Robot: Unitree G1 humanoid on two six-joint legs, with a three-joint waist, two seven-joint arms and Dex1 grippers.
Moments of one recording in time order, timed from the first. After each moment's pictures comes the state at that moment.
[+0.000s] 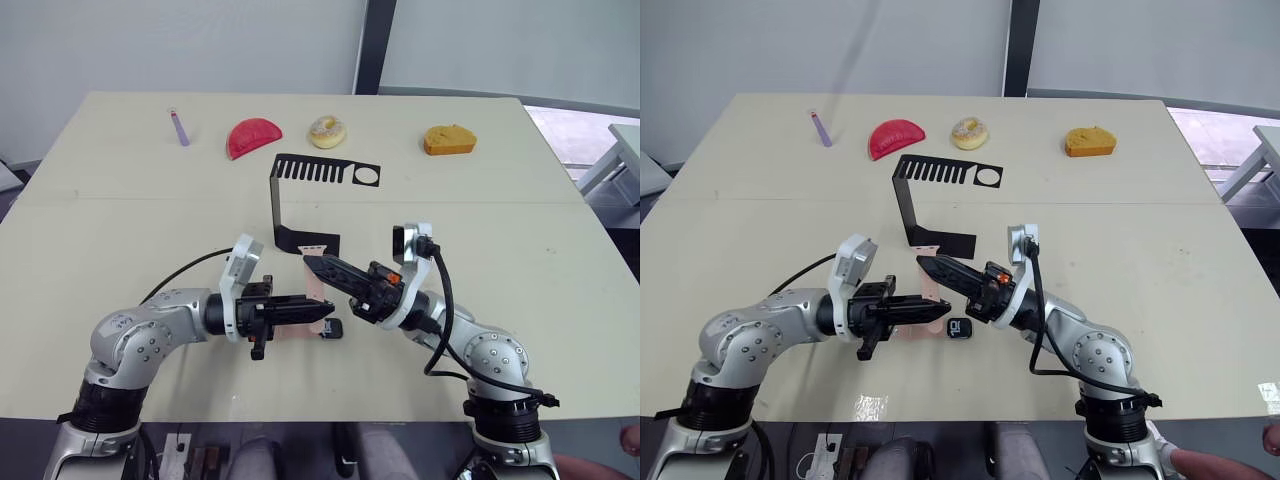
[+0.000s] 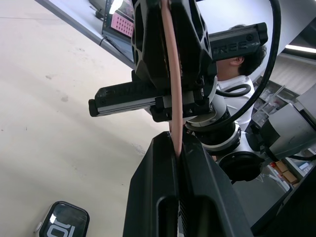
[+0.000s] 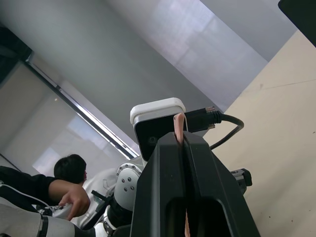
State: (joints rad) left arm -0.35 0.57 0.00 -0.33 -0.97 0.93 -0.88; right arm -0.34 -0.17 0.00 -0.32 1.22 0.87 0.55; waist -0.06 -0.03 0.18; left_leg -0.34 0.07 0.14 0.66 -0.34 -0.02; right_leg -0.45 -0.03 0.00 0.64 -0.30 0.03
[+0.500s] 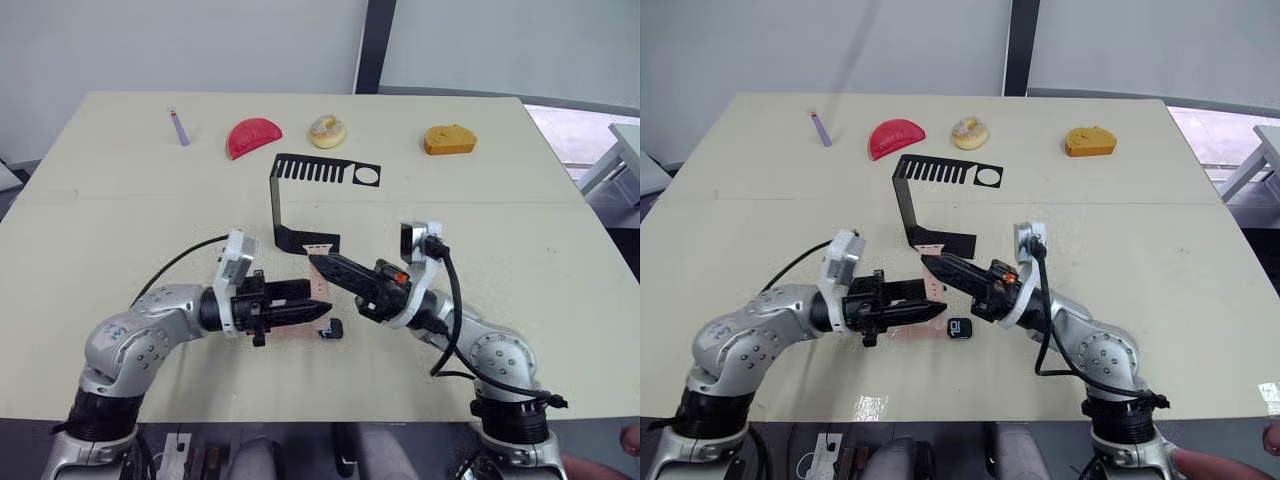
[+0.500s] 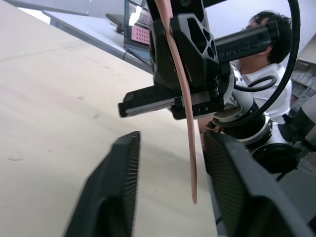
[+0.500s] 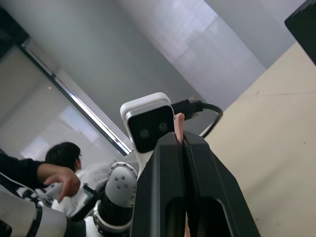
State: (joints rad) left arm -0.30 0.61 0.05 -0.38 -0.86 0.77 -0.89; right arm -0.34 -0.27 -0.01 -0.37 1.17 0.83 0.63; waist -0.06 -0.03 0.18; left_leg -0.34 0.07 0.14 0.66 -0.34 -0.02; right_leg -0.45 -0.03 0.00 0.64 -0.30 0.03
